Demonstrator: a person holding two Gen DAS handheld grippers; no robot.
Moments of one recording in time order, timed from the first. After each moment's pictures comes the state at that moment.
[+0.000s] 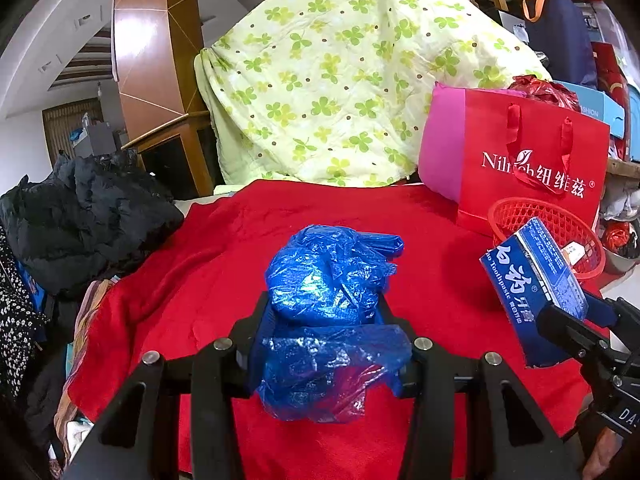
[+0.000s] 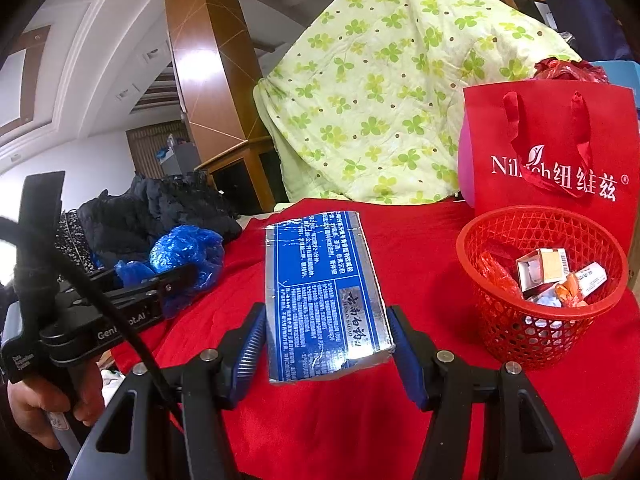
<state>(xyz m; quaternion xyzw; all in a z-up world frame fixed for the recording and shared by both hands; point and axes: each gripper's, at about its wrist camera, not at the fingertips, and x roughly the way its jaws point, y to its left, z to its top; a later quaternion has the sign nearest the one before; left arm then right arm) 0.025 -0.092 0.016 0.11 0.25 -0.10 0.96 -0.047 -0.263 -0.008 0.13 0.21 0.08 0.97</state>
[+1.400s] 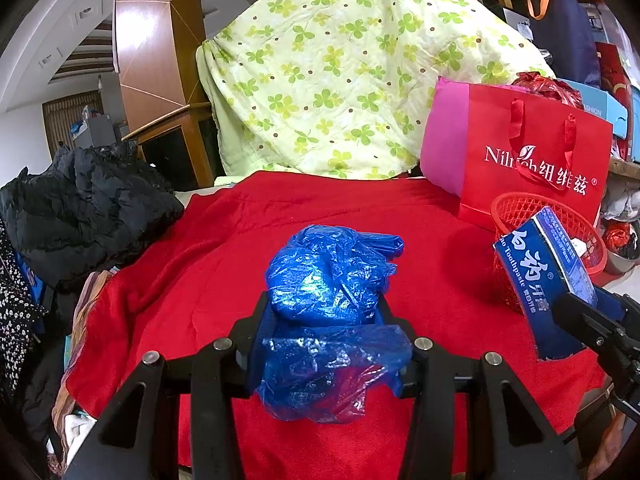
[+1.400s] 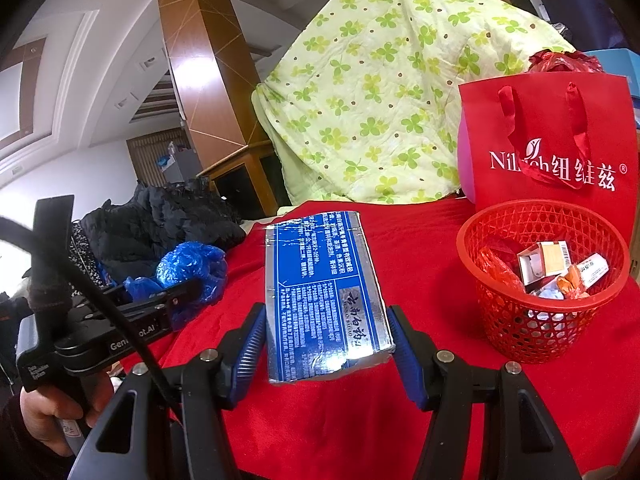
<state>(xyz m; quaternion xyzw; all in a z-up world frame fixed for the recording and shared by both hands) 0.027 -0.086 0.009 0.11 0.26 -0.10 0.96 -0.046 -0.261 -0.012 0.14 0.21 0.08 0.97</state>
